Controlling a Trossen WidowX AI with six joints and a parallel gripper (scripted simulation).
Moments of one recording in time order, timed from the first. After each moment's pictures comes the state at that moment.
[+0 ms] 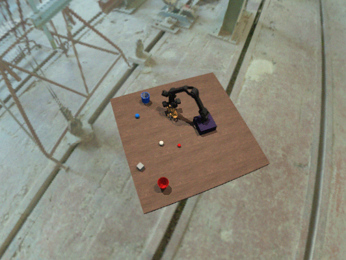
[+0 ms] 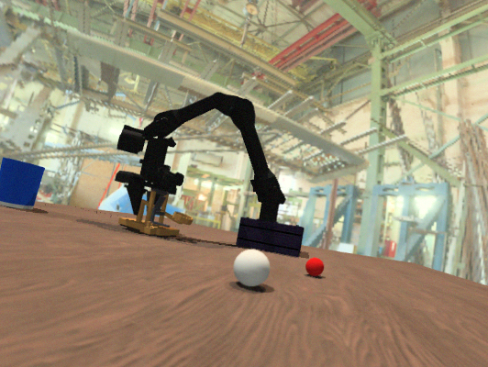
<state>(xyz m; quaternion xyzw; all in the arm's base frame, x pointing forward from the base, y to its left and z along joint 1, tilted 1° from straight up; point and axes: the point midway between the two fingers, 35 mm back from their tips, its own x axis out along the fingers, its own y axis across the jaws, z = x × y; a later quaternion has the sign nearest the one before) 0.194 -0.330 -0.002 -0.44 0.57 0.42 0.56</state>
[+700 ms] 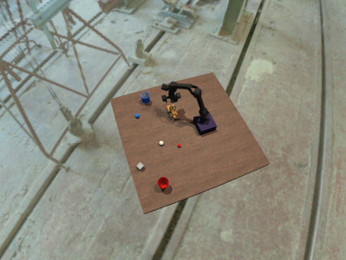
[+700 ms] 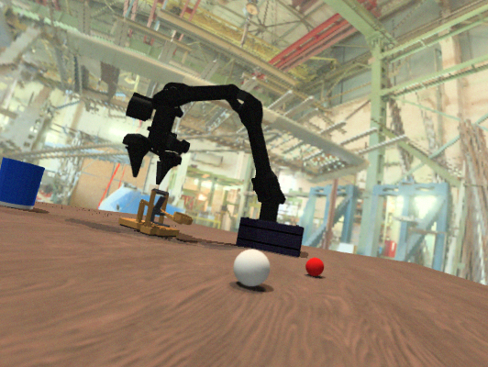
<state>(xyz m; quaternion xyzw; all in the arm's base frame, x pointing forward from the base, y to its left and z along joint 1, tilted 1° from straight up) 0.196 -0.332 0.089 -0.45 0.57 0.41 0.55</state>
